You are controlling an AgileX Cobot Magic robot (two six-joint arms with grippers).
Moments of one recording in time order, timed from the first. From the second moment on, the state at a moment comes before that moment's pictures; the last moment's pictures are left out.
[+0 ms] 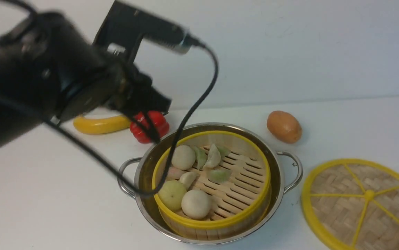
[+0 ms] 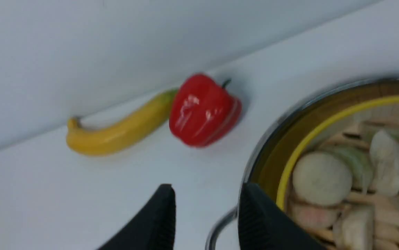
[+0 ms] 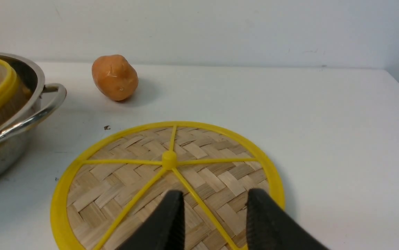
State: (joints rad) right arm 0.05 -0.01 0.02 -0.10 0.40 0.13; left arm -0.51 1.44 -1.13 0.61 0.64 -0.54
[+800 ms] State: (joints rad) right arm 0.05 -0.01 0.02 -0.10 0.40 0.13; left arm 0.11 0.31 0.03 0.72 -0.03 -0.77
